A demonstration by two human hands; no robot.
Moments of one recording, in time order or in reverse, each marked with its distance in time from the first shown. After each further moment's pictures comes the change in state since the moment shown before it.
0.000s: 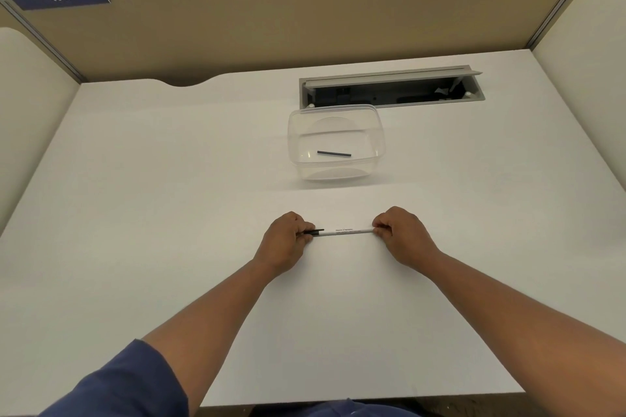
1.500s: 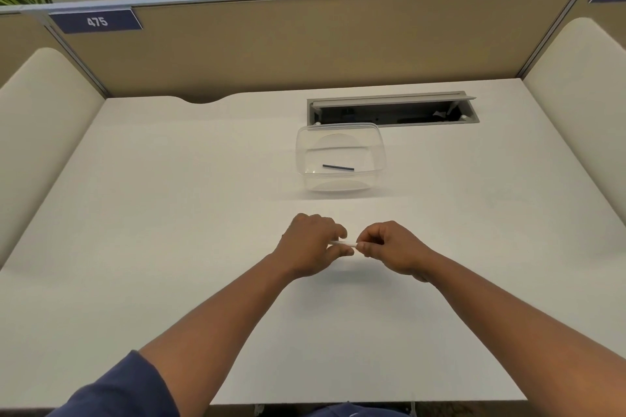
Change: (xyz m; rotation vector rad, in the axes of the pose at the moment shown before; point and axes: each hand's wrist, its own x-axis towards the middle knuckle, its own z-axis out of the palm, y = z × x) left_hand -0.018 0.073 -0.026 0.345 -0.013 0.344; right_hand -0.035 -0.068 -0.044 0.440 -0.291 0.112
